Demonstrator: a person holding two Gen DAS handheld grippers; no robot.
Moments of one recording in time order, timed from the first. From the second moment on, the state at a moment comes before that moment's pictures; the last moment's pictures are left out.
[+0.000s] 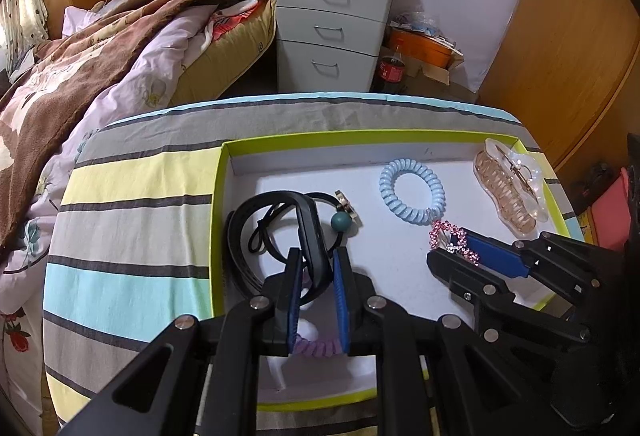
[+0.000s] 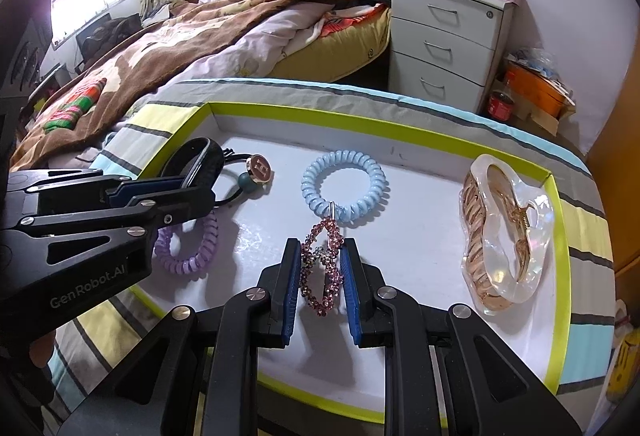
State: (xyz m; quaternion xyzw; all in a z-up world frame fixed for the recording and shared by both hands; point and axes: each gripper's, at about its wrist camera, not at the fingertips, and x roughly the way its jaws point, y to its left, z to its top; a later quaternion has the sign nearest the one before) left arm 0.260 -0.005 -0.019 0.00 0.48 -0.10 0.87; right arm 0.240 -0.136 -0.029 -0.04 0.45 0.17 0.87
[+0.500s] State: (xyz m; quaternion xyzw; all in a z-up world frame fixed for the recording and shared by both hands) left arm 0.263 -0.003 -0.018 0.01 0.49 -0.09 0.87; right arm 0.240 -0.137 -0.031 -0.05 0.45 0.17 0.88
